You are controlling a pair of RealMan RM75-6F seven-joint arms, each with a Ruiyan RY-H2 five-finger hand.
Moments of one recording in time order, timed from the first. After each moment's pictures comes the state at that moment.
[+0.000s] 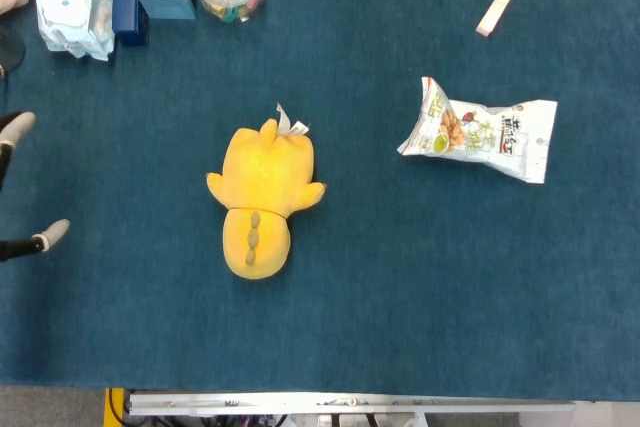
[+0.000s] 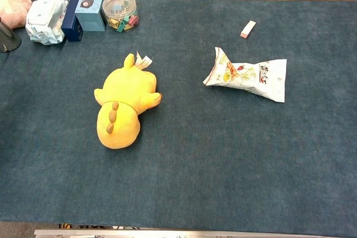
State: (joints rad) left arm -0.11 -1.09 -0.04 -1.82 1.50 1.43 -0.02; right arm 0.18 -1.00 0.10 -1.63 -1.49 1.41 0.10
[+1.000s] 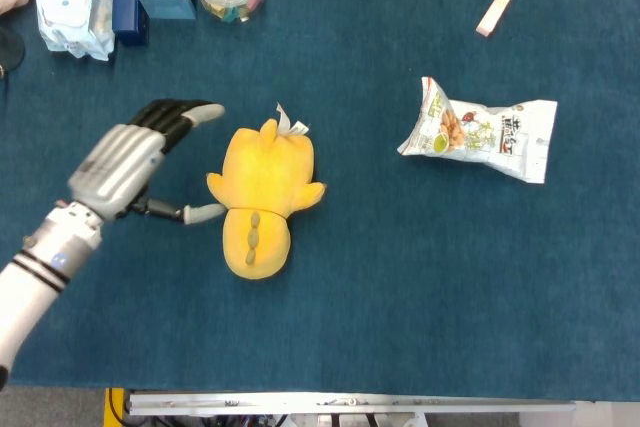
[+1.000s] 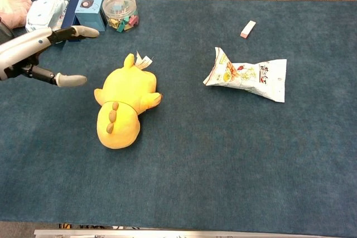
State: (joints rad) left arm -0.49 -1.18 -0.09 -1.72 1.55 0.99 -0.32; right arm 0.16 -1.00 0.11 -1.64 -1.48 1.43 0.09
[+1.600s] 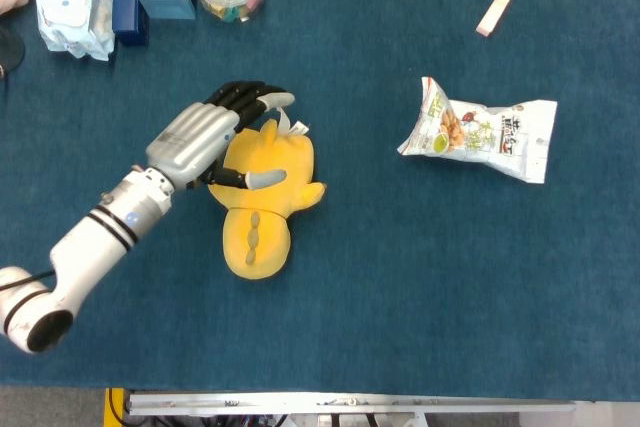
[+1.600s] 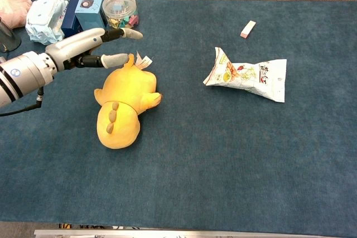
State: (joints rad) left arm -0.67 -1.37 -0.13 -1.57 1.47 0.85 -0.32; right arm 0.16 -0.99 0.11 -1.63 -1.47 1.43 0.09
